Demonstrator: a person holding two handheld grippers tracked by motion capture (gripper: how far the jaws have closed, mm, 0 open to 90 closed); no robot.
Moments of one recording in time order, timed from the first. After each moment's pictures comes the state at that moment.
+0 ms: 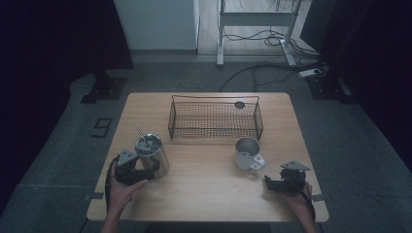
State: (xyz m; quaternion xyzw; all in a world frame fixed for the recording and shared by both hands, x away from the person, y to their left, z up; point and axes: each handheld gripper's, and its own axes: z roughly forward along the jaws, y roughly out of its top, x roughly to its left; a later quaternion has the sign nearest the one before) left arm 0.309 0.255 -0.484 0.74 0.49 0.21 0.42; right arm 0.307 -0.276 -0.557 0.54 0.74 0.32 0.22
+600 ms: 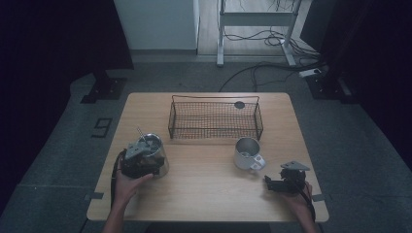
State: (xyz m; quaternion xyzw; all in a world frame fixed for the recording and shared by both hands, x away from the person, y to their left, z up) left arm 0.331 0.244 -0.487 0.75 0.48 0.22 0.41; right arm 0.307 -0.276 -0.557 0.54 0.74 0.32 0.22
